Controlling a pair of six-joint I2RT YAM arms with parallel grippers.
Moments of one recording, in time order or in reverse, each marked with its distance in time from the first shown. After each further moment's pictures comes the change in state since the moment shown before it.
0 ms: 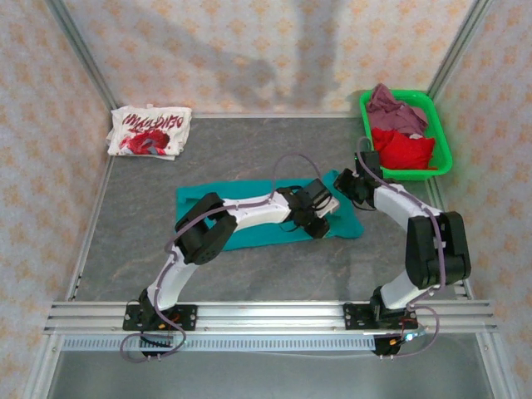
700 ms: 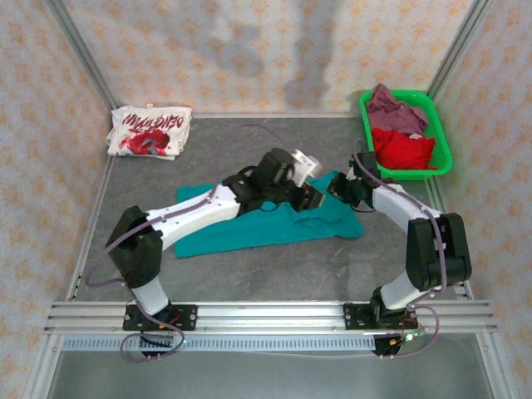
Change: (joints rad) left arm 0.131 -0.525 -0.334 0.308 0.132 -0.107; right arm 0.053 -0.020 0.009 -0.081 -0.135 -0.065
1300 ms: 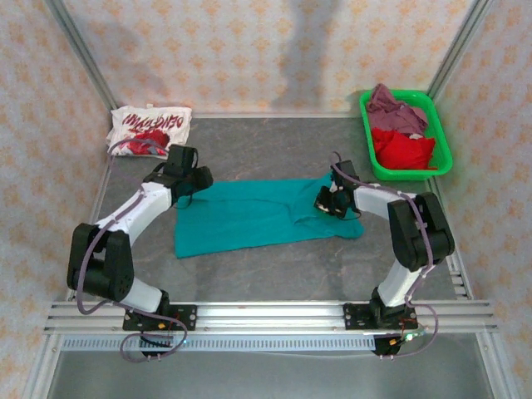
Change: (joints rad) left arm 0.623 -0.212 -0.325 -0.230 -0.383 -0.268; right arm 0.082 0.180 -0.006 0.032 0.024 0.019
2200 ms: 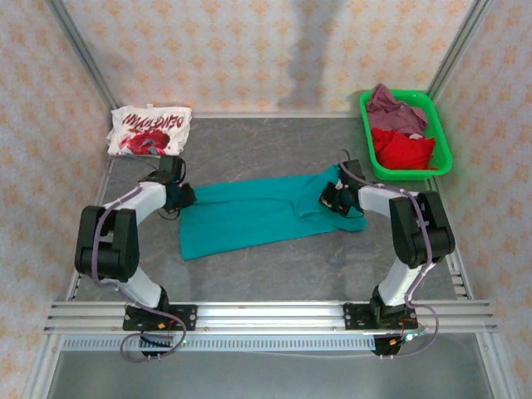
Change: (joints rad) left arm 0.131 0.122 -0.064 -0.053 0.014 0.060; right arm -0.058 0.019 -0.020 0.090 -0.015 0.057
